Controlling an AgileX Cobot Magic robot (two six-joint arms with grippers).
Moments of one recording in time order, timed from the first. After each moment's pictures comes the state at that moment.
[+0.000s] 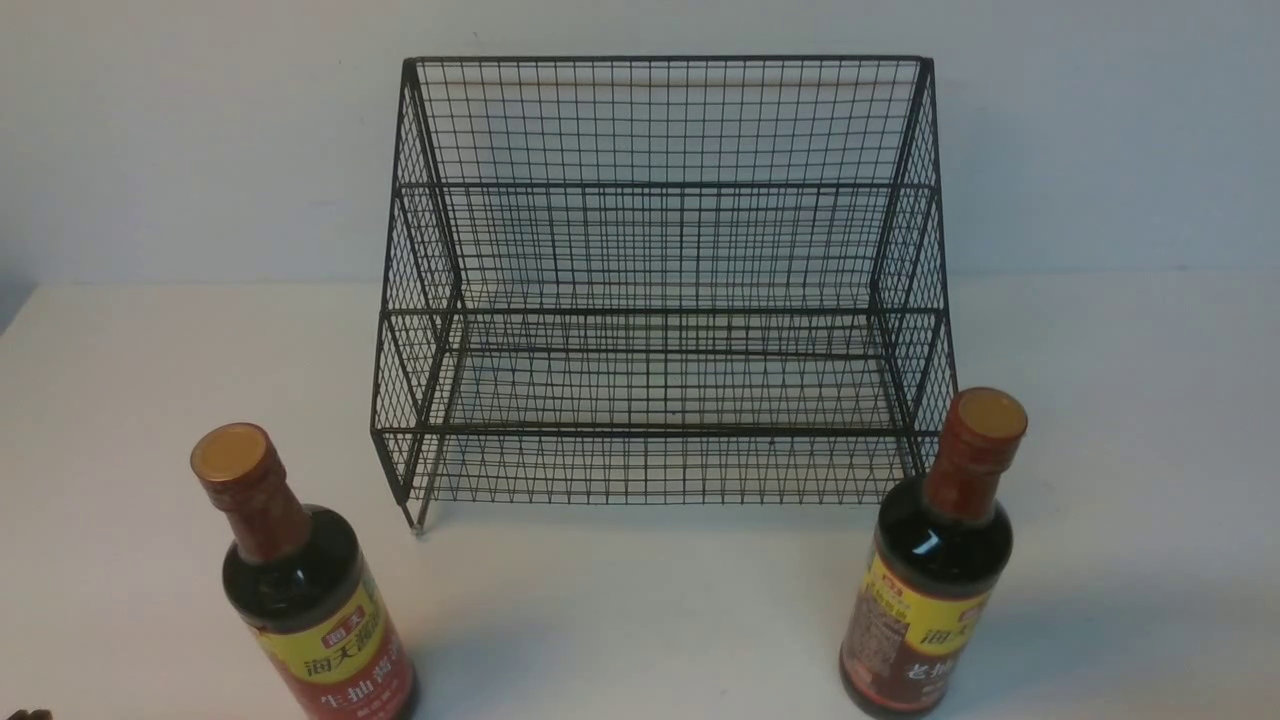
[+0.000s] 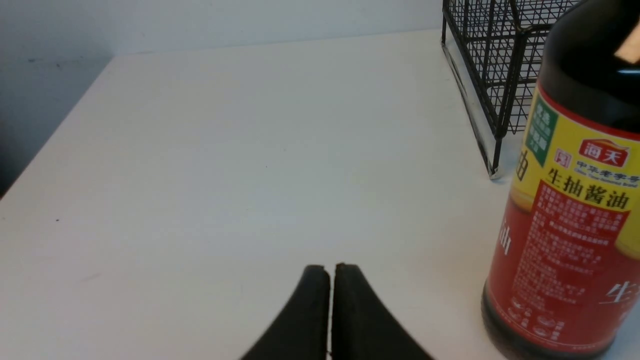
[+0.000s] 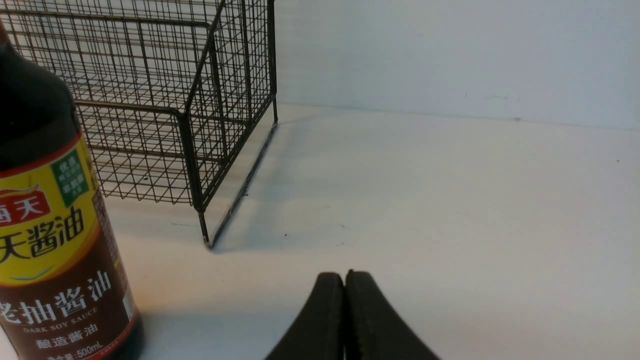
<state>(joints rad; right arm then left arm) 0.07 -0.01 0.03 0.08 0.36 -0.10 0.03 -0.01 0.03 -0.02 0.37 0.06</state>
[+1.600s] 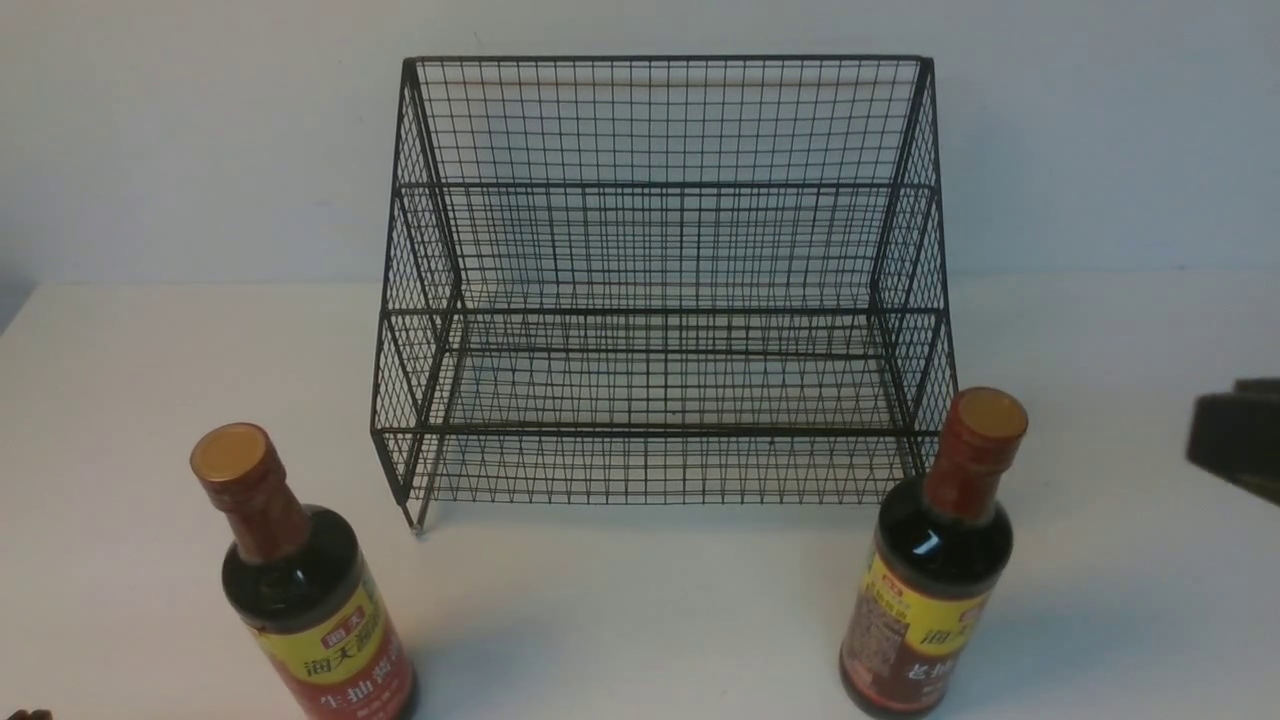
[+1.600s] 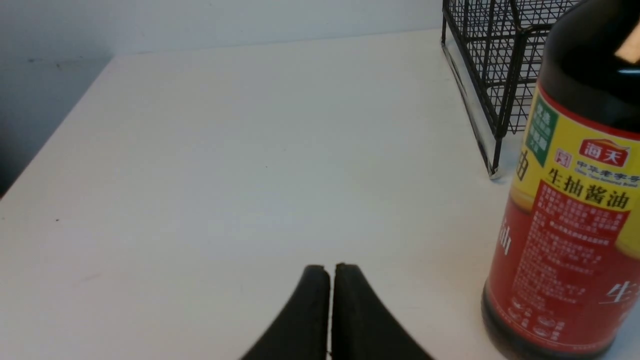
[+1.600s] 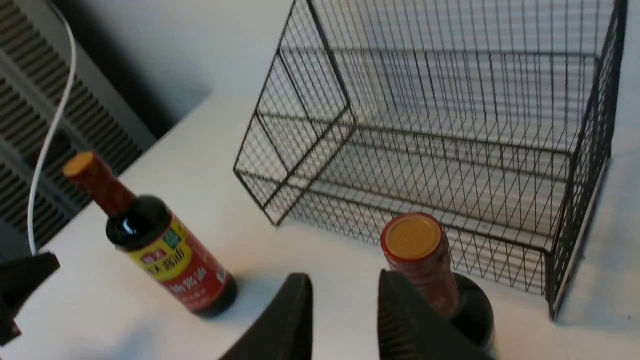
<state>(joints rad) 0.07 0.71 -0.85 0.80 1.00 -0.51 0.03 -0.01 0.03 -0.02 0.37 0.06</state>
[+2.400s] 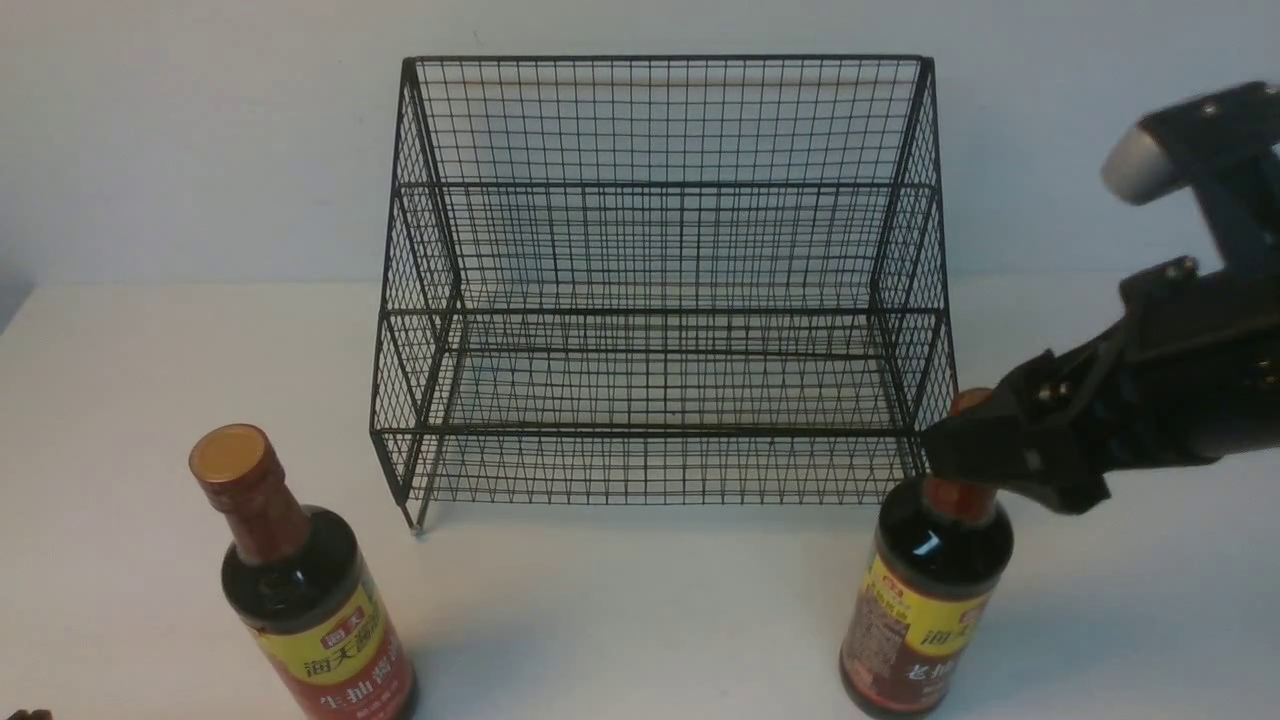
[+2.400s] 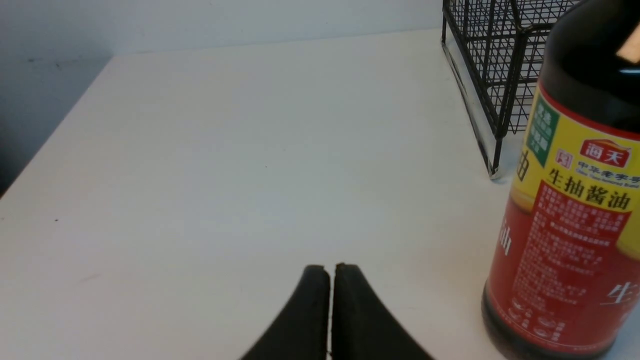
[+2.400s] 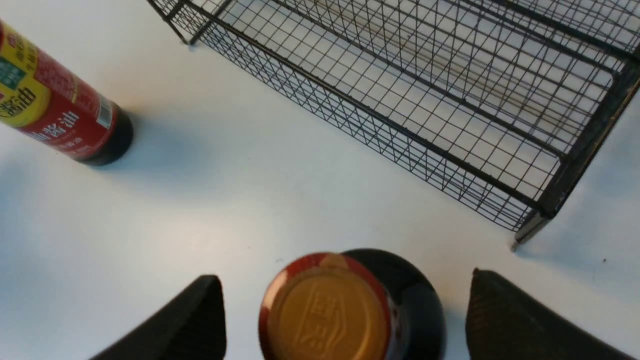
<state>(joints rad) 0.36 1.20 -1.04 0.44 0.94 -0.40 0.03 -0.01 0.03 -0.02 0.37 0.06</state>
